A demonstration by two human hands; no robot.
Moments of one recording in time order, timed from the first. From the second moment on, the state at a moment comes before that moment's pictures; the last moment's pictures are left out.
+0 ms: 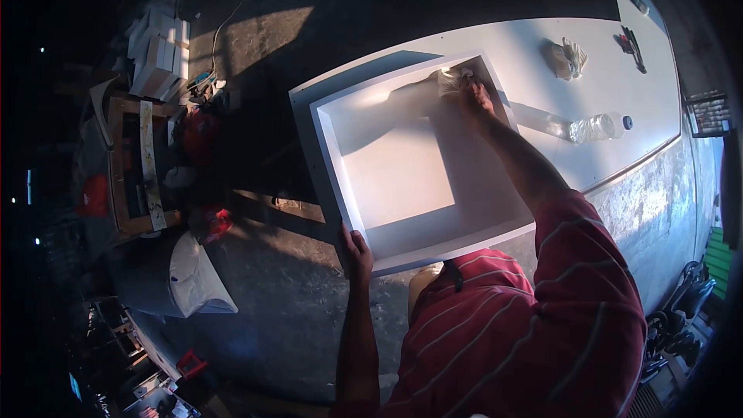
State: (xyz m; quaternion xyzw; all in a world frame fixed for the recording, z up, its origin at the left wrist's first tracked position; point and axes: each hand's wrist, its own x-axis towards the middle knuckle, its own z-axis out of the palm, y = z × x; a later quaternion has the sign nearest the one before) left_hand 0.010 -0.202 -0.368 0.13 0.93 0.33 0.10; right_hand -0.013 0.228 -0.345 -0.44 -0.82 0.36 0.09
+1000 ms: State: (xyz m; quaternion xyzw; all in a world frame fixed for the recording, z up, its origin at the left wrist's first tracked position) left_hand 0.002 -0.209 -0.388 0.15 0.91 0.37 0.11; right_hand 0.161 0.223 -0.365 -0.33 -0.90 0.25 0.14
